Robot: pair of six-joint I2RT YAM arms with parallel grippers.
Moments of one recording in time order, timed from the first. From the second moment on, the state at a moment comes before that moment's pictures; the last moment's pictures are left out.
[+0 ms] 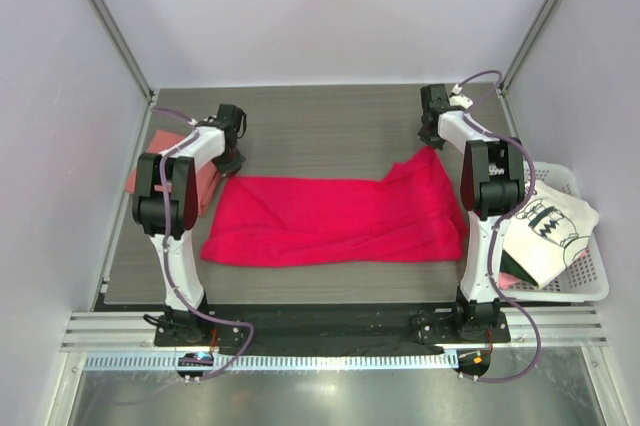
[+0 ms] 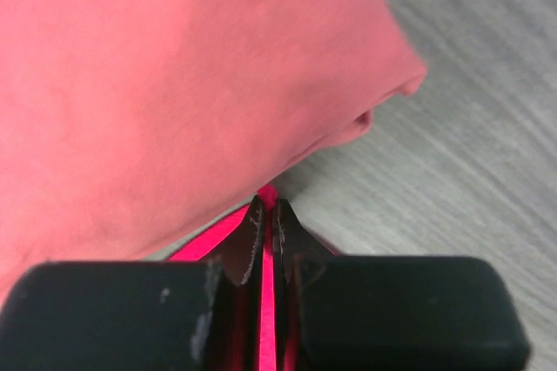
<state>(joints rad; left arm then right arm) -0.14 2.02 1.44 -0.64 -0.34 -0.73 0.08 2.18 1.65 -0.48 0.42 0.72</state>
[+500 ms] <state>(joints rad) -0.14 1.92 1.53 -0.72 -0.34 -0.81 0.03 1.99 1.86 -0.58 0.34 0.72</state>
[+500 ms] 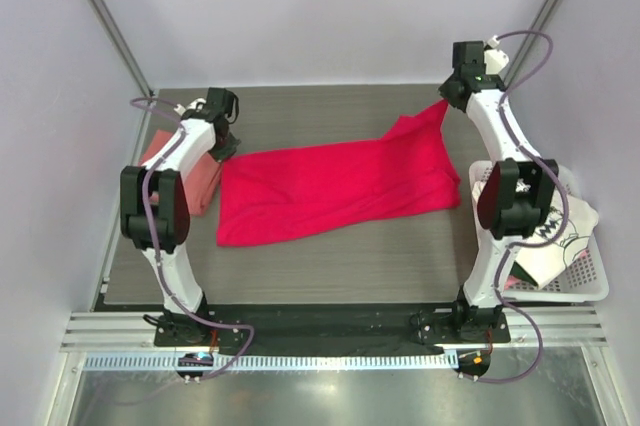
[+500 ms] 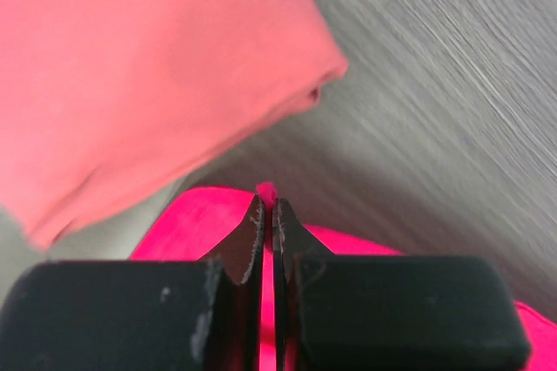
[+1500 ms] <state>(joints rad) -0.14 1.20 1.09 -0.70 -0.27 -0.86 0.03 1.06 1.24 -0.62 0.33 0.74</state>
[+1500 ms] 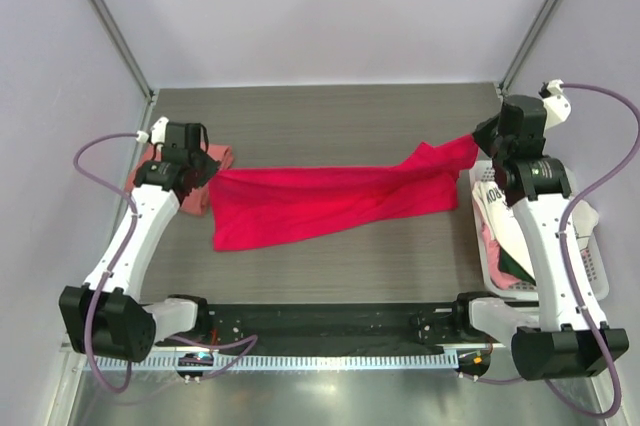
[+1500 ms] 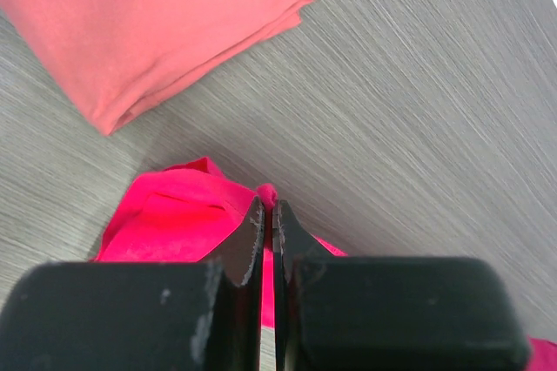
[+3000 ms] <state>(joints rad) -0.23 1.62 1.44 -0.73 -0.26 -0.81 0.11 1.50 1.14 -0.47 0.28 0.72</state>
